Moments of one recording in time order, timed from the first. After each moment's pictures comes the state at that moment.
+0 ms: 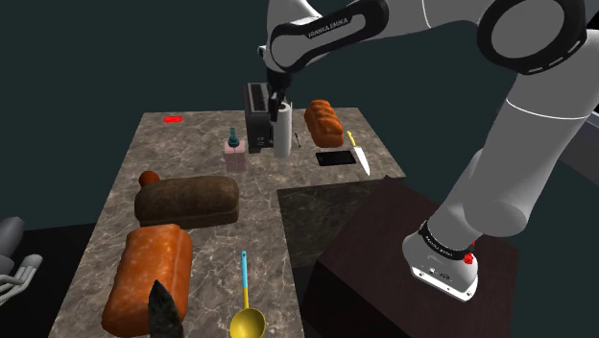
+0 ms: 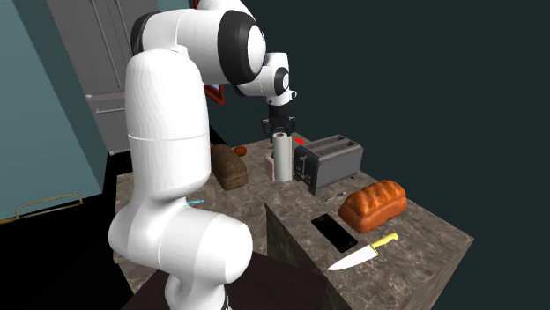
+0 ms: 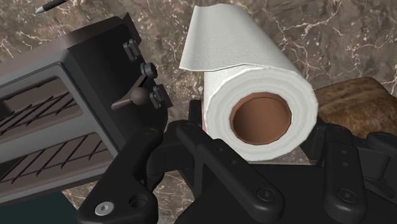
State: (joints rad) arm 0.12 0.19 -0.03 -1.90 -0.03 2.17 -0.41
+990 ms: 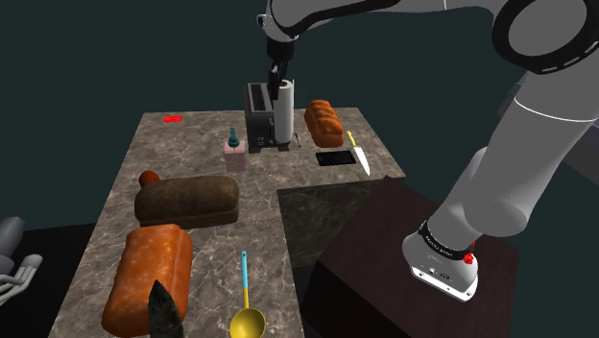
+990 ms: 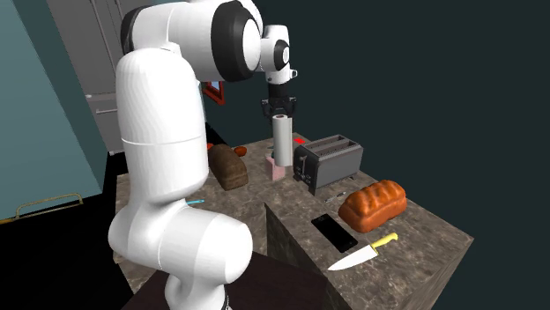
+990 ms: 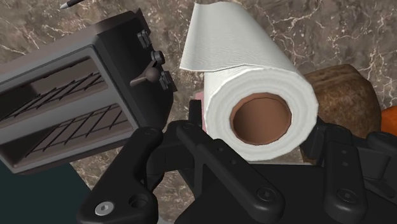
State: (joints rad) arm 0.12 0.14 -0.03 -1.77 -0.03 1.98 -0.41
